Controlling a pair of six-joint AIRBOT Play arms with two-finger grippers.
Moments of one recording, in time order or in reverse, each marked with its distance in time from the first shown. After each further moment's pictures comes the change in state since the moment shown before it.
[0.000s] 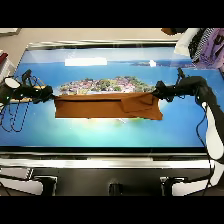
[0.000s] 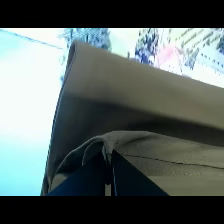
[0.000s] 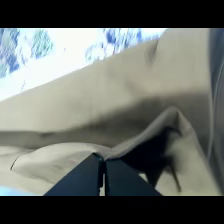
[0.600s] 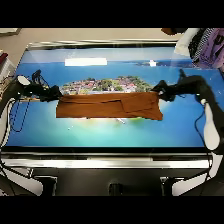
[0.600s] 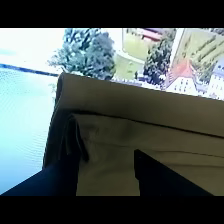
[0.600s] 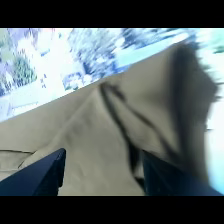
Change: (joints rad) left arm -0.045 -0.160 0.160 0.031 -0.042 -0.008; right arm -0.078 -0.096 0.101 -0.017 -0.047 0.040
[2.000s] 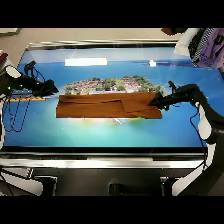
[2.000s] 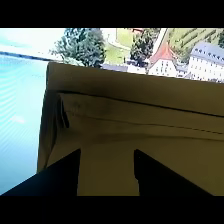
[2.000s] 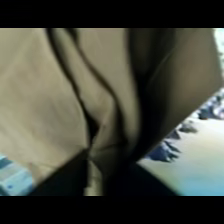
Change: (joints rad) left arm -0.001 0.072 0.075 0.033 -0.136 -0.001; right arm 0.004 -0.185 0.014 0.048 -0.200 -0.247
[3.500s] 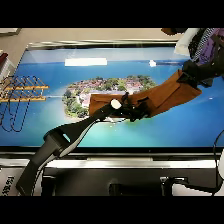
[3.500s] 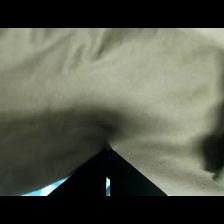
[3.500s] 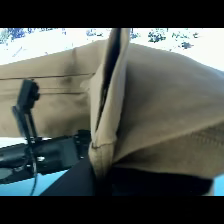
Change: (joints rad) left arm -0.920 -0.494 0.264 -0.779 0.534 -0.311; right arm 0.018 0.493 0.306 -0.370 -0.303 0.411
